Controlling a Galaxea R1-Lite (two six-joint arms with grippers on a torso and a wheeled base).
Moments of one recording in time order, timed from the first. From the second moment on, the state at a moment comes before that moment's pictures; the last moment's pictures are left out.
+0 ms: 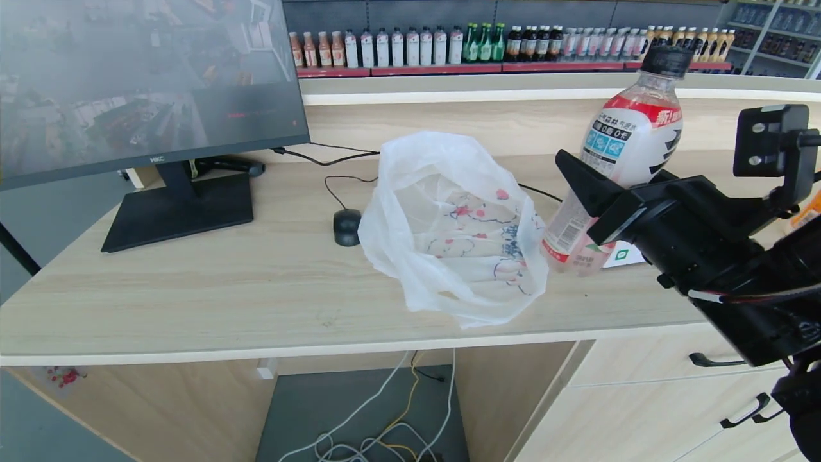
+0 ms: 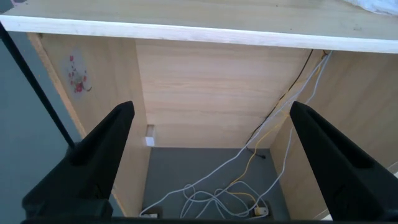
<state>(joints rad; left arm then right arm) 0.00 0.00 0.00 0.00 0.00 0.00 0.55 1.60 -0.60 -1.44 -0.12 -0.04</state>
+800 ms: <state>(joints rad) 0.00 0.00 0.00 0.00 0.00 0.00 0.55 1.65 -0.72 -1.44 -0.06 -0.04</state>
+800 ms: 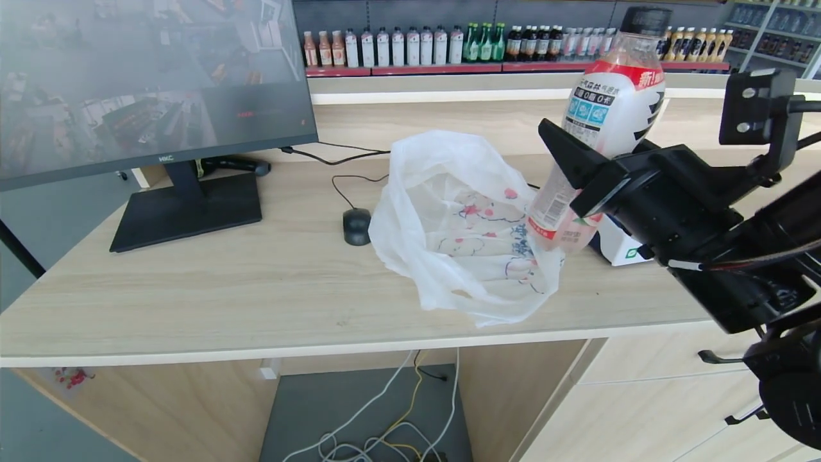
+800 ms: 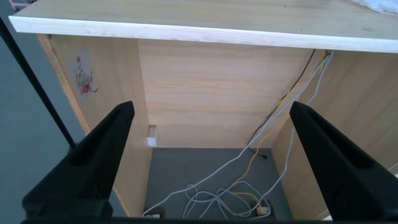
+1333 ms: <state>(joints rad) 0.00 0.00 0.00 0.00 0.00 0.00 0.55 1.85 -1.02 -1.41 -0.05 -0.04</state>
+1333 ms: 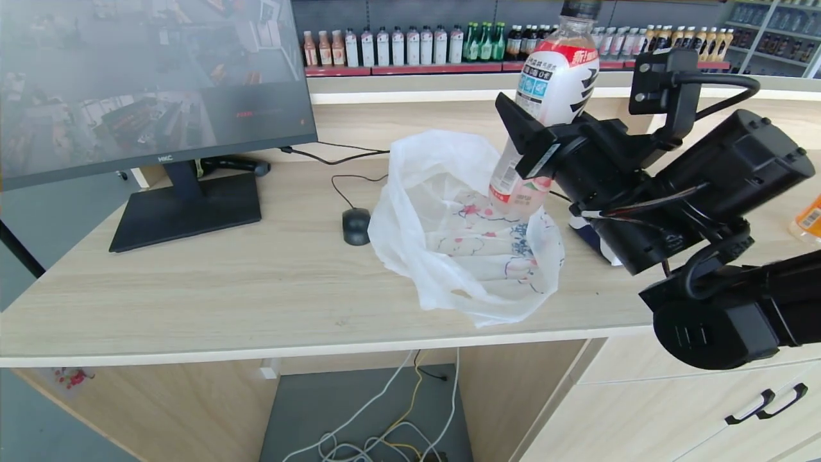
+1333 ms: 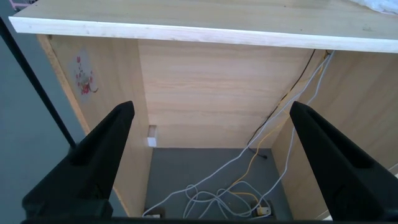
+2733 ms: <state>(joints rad) 0.00 0.00 0.00 0.00 0.00 0.00 0.55 2.09 -1.31 -1.20 -0.02 -0.04</state>
